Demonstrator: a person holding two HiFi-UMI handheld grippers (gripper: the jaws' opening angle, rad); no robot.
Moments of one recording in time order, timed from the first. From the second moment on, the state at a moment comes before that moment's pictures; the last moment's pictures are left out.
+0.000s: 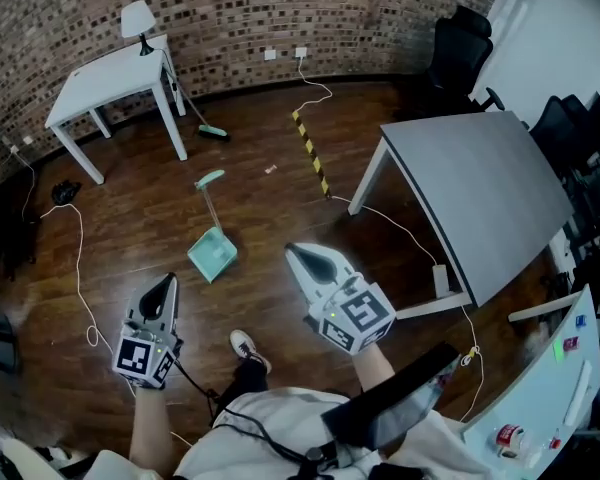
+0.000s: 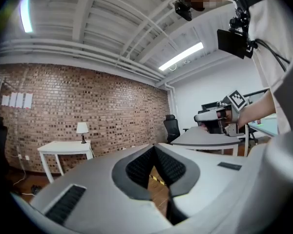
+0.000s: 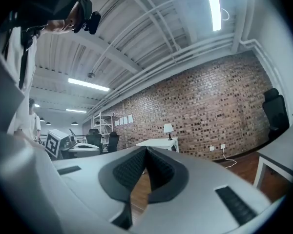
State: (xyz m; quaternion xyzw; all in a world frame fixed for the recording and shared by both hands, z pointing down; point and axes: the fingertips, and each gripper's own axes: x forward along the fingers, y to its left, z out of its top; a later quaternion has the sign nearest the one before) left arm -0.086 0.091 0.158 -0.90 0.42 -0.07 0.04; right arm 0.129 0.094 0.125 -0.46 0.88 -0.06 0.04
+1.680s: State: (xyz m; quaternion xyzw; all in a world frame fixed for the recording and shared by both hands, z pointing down) left arm 0.003 0.434 0.103 -0.87 0.48 -0.05 0.09; right arm 0.228 0.422 0.087 -0.44 0.89 -0.03 0.06
